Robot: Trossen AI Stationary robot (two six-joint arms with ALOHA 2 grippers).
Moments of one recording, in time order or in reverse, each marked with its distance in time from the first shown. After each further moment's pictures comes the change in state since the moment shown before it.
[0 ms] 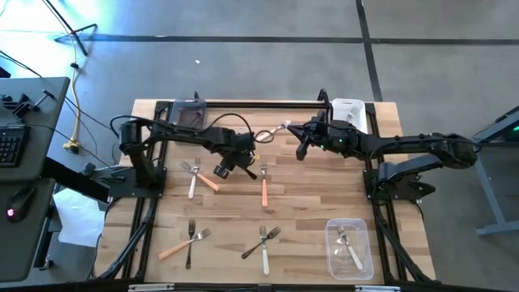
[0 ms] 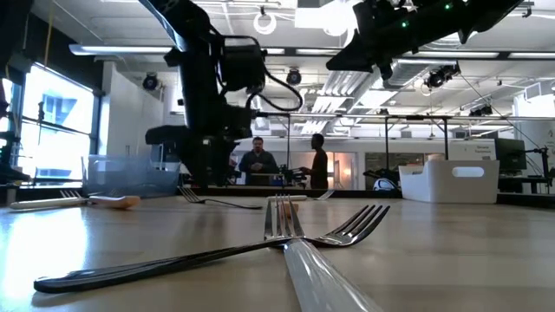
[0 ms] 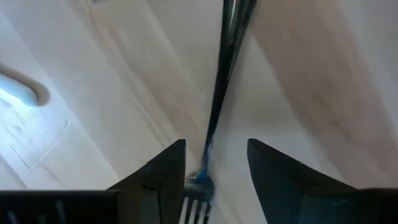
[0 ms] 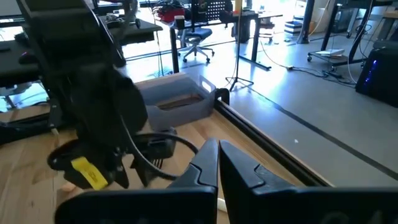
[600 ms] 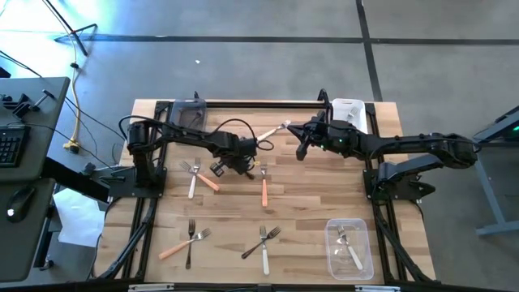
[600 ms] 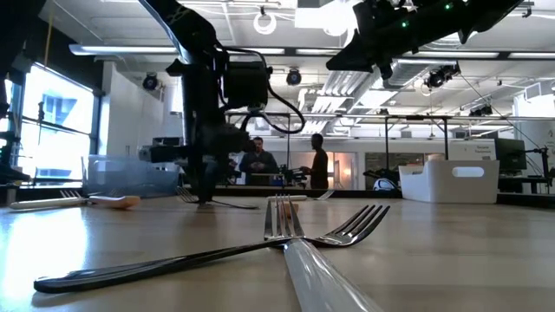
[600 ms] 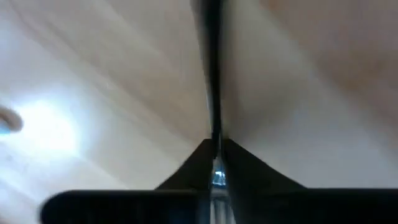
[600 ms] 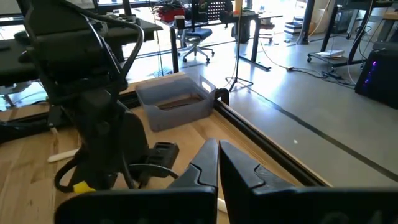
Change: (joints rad) left arm -0.019 0.071 0.001 -0.016 -0.145 0.257; right arm 0.000 0.000 0.000 0.000 0.000 -0.007
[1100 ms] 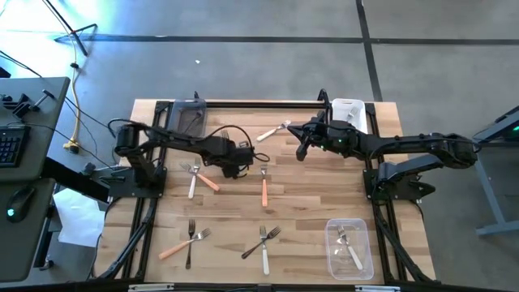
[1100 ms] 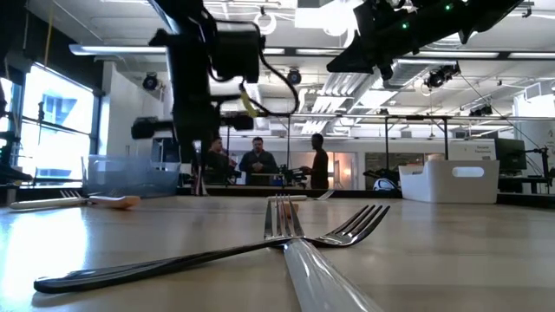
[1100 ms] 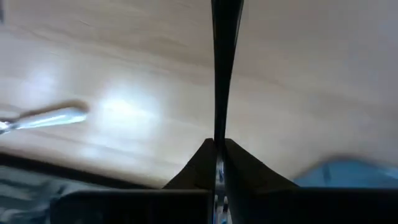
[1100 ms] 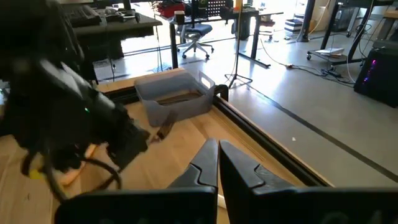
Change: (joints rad) left arm -0.103 -0.115 -0.001 -0.110 -0.325 0.407; right arm 0.000 0.000 0.000 -0.018 0.000 -0.008
